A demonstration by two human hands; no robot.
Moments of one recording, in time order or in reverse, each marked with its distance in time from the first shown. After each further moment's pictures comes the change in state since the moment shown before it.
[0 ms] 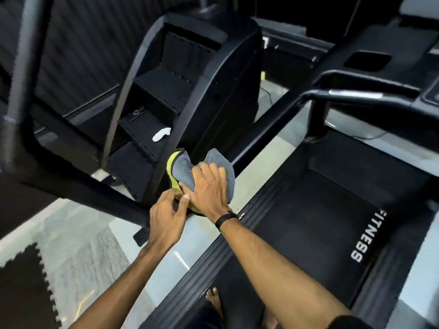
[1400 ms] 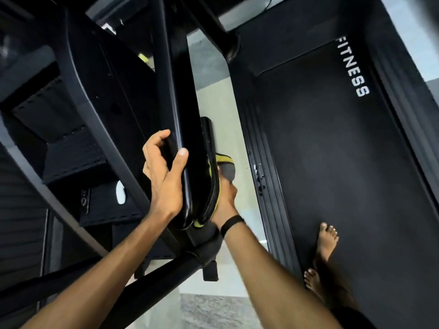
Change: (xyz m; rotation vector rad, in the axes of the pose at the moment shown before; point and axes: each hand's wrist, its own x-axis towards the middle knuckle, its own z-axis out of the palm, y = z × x) left_hand 0.141 0.011 0.072 -0.098 -0.621 0.625; right_hand -0.022 -0.002 0.119 1.833 0.912 1.922
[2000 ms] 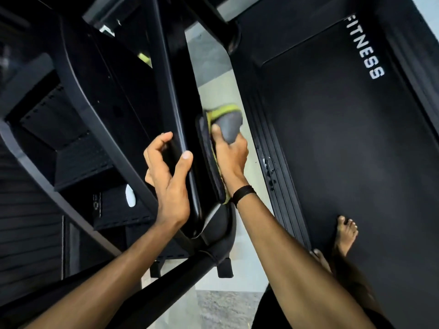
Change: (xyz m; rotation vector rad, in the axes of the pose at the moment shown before) left_hand 0.002 0.005 0.002 -0.060 0.027 0.012; right_hand 0.012 -0.062 0.047 -0.435 -0.077 -0.536
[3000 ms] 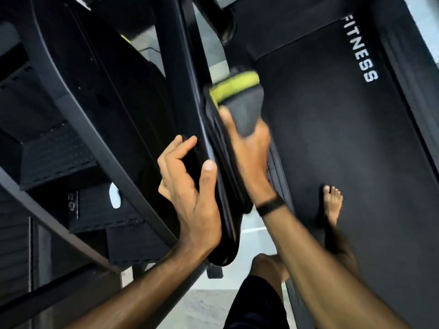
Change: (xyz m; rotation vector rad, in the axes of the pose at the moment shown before) left_hand -0.001 -0.004 0.002 -0.003 0.041 -0.005; right_hand -0.017 -0.031 0.012 0.005 0.019 -0.324
